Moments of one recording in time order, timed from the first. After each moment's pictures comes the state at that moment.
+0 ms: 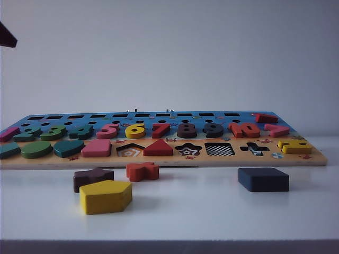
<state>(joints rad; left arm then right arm) -0.43 0.50 0.43 -0.14 -0.08 0.08 -0.03 0.00 0.01 -0.16 -0.14 0.23</state>
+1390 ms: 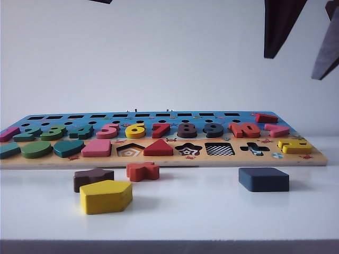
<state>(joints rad) -0.84 0.77 0.73 -0.38 0.16 -0.07 0.72 1.17 1.10 -1.11 -0.11 0.40</state>
